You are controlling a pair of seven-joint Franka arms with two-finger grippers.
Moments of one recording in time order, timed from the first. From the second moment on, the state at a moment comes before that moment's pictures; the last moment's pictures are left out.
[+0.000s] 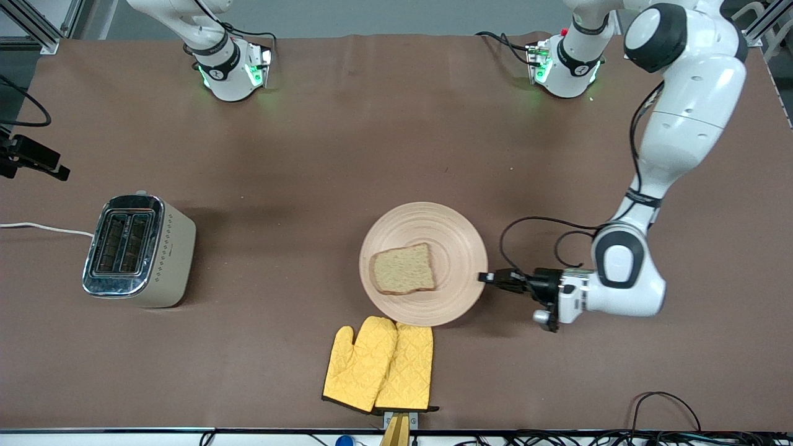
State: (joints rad) left arm 0.07 0.96 -0.41 -1.34 -0.87 1.97 0.53; right arm -0.03 0.04 -0.10 -1.50 0.05 1.54 -0.04
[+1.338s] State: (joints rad) left arm -0.13 0.97 -0.36 -1.38 -0.94 2.29 0.36; right arm 0.17 0.22 -0.08 -1.79 0.19 2.10 0.03
